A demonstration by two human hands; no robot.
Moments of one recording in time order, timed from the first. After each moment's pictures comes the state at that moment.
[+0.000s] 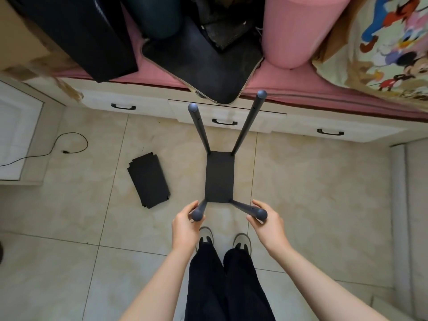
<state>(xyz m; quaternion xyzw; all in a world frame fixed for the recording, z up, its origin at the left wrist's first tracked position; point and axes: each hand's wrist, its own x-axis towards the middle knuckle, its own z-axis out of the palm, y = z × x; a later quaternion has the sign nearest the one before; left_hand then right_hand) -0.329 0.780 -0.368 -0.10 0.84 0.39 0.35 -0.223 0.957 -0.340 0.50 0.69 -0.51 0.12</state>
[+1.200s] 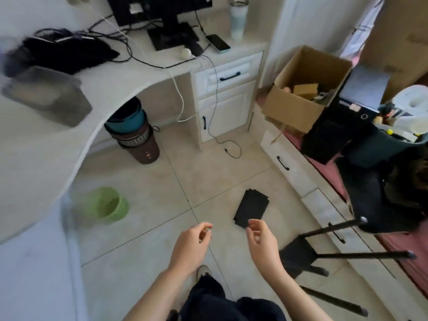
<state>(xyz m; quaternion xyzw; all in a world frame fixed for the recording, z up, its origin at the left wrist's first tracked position) -0.224 0.417 -0.073 -0.23 0.86 0.44 0.11 -0.288 0.601 -0.080 0.07 0.86 -0.45 0.21</state>
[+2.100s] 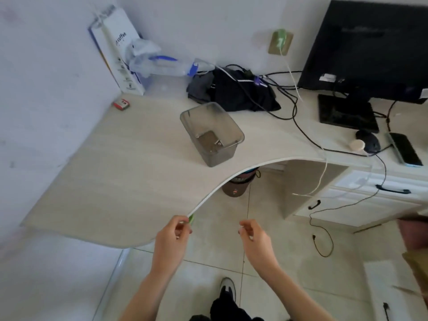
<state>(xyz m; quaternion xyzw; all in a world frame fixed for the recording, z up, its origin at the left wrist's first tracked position) -0.244 0.070 -0.038 -0.56 0.67 0.43 -0.24 -0.435 0.180 -0.039 -0.26 0.81 -0.37 0.37</state>
